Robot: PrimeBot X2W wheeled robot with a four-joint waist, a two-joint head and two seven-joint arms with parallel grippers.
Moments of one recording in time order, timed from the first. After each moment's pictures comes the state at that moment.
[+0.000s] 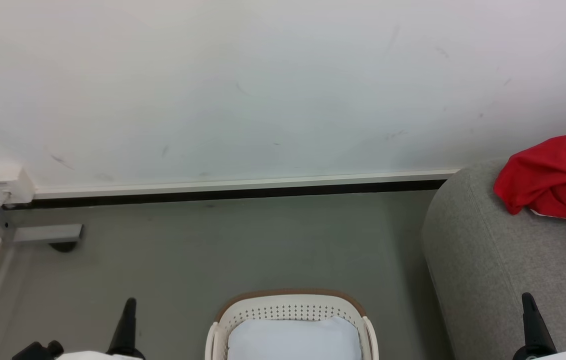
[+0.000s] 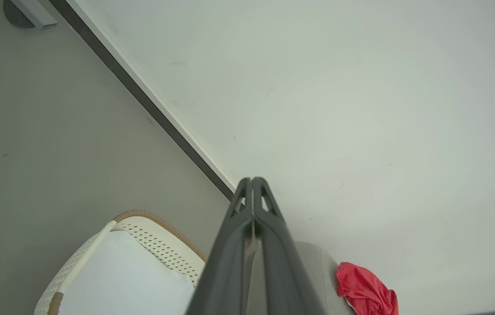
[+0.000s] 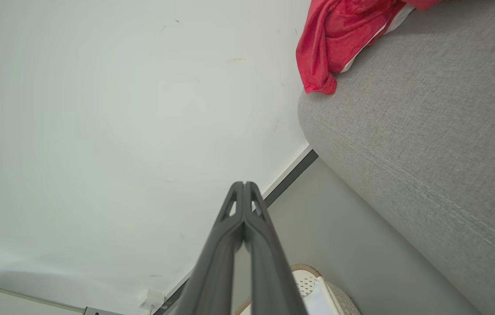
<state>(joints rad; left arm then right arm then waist) -0.05 0.06 0.04 0.29 -1.03 -0.10 -0.03 -0.04 -0.04 -0.07 0.29 1.02 0.13 -0.03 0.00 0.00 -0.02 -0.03</state>
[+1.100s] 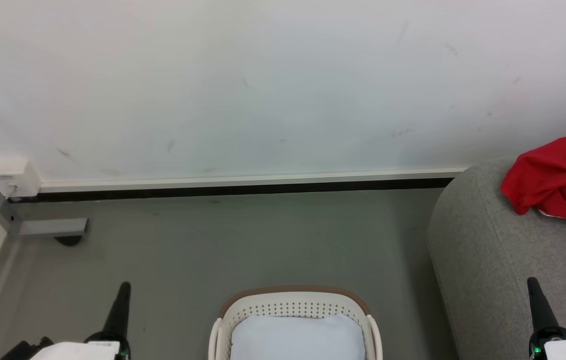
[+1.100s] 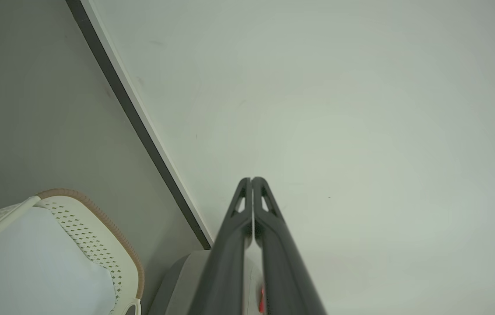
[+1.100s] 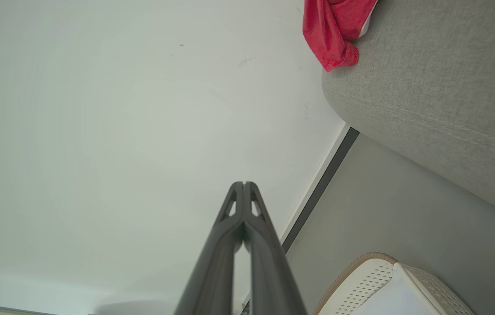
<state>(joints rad) -0.08 0.05 0.08 0.26 -1.35 -0.11 0.05 -0.08 -0.04 -0.10 0.26 1.35 0.13 0.05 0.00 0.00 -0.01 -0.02</state>
